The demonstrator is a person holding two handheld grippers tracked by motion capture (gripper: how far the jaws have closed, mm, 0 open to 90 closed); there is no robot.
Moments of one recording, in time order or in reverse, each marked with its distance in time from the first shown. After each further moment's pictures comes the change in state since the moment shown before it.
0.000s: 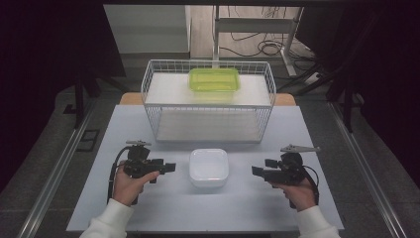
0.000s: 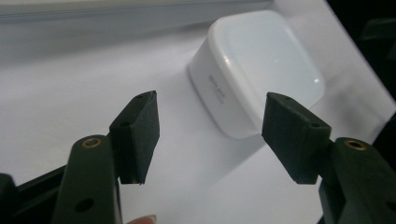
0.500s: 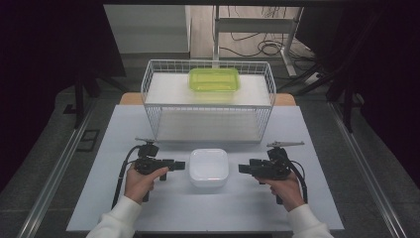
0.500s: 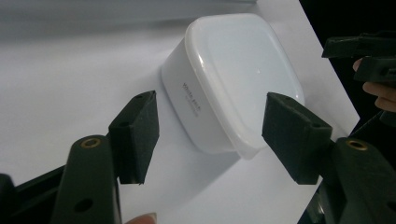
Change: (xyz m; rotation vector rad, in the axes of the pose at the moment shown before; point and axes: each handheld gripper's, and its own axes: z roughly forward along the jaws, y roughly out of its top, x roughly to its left) left arm -0.002 0.009 0.032 0.042 -0.088 -0.076; right arm 0.011 0.013 0.033 0.049 0.121 0.082
